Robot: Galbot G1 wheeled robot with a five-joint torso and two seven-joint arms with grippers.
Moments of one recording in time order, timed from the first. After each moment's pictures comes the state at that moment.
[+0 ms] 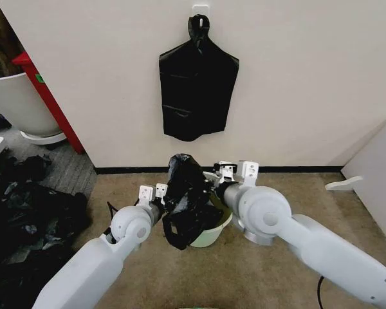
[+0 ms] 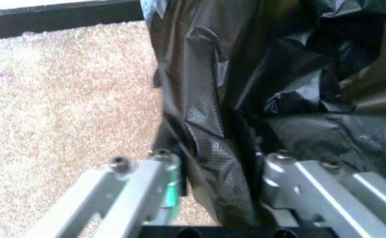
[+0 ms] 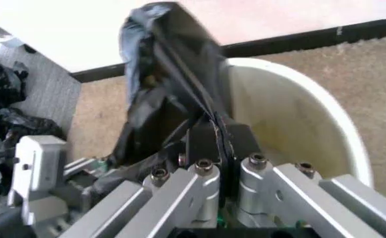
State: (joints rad) left arm 0.90 -1.02 0.00 -1.91 -0.94 0.72 -0.48; right arm -0.55 0.89 -0.28 2.20 1.65 -0.41 1.09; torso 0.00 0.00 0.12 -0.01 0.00
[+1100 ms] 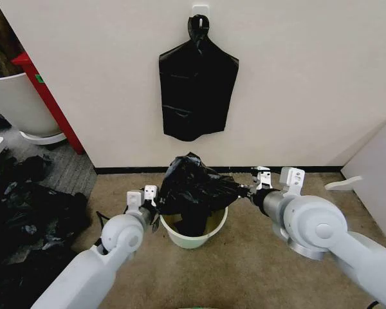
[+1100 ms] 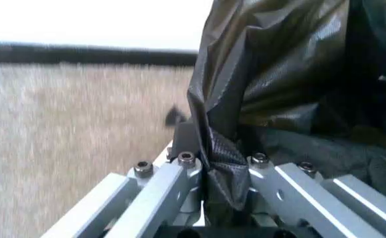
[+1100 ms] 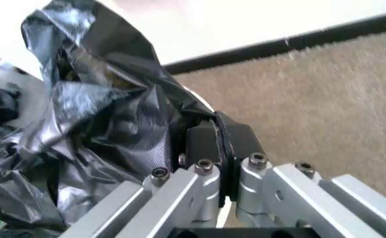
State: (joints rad) left arm 1.04 -1.01 -0.15 -2.01 -0.92 0.53 -0.44; right arm -0.76 0.72 0.00 2.36 1.73 -0.43 1.04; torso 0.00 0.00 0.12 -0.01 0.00
